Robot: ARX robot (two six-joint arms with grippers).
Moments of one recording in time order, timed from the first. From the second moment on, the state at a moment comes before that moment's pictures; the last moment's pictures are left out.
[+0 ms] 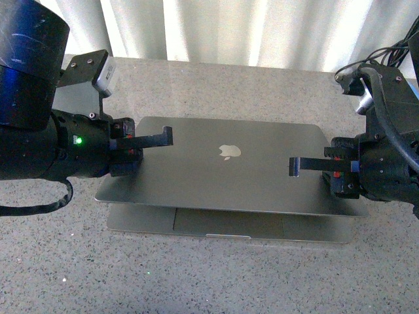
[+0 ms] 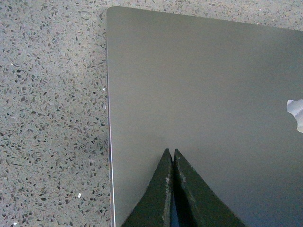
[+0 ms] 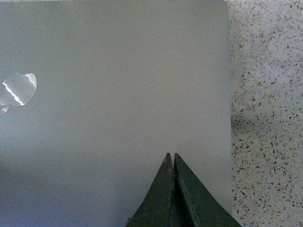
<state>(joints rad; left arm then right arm) -0.32 1.91 0.73 0.45 0.05 -0.29 0.34 1.81 0.65 0.31 0.05 0.29</state>
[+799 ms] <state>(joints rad) -0.32 1.95 0.73 0.48 0.06 -0.30 0.34 1.87 0.65 0.35 0.04 0.31</state>
